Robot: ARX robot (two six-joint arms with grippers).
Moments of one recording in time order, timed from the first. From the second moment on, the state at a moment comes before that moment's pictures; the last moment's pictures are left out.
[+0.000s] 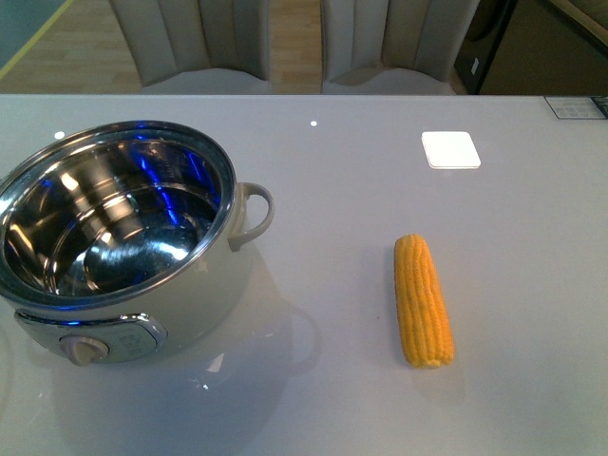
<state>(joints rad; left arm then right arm) 0.55 2.20 0.44 1.38 0.08 0.12 0.00 0.01 0.02 0.00 0.00 0.00</state>
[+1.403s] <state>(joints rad) 0.62 2.61 0.79 1.38 0.12 0.05 0.00 0.00 0.02 0.00 0.00 0.00</state>
